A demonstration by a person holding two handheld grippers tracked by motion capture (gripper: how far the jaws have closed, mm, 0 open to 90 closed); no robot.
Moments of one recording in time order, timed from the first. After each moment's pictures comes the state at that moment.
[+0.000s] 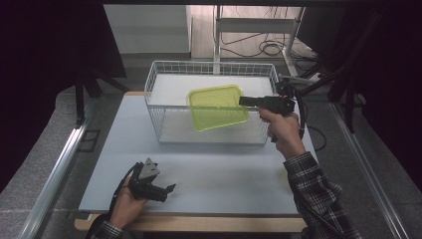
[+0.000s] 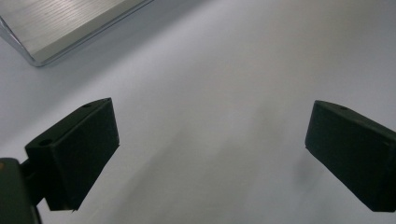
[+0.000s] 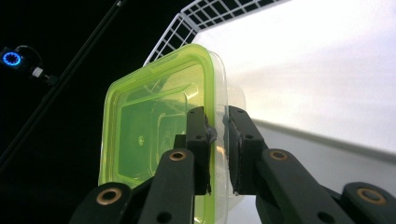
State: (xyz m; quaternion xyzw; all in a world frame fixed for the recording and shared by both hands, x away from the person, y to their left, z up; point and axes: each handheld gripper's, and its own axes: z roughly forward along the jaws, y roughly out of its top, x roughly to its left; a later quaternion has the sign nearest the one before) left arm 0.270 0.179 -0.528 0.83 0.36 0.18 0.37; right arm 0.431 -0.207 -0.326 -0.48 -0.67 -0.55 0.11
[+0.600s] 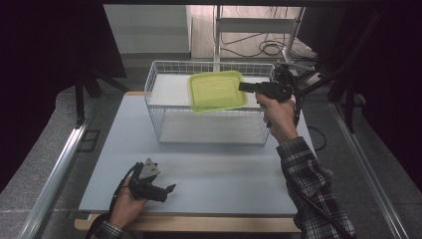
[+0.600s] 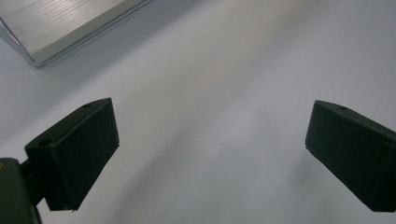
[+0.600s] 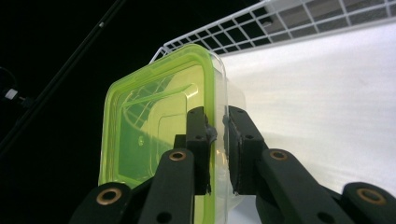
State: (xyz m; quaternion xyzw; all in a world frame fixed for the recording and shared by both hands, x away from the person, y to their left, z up) left arm 0.269 0.179 -0.528 0.84 0.36 0.18 0.37; right arm 0.459 -0.197 -0.310 -0.50 -0.66 -0.56 0.07
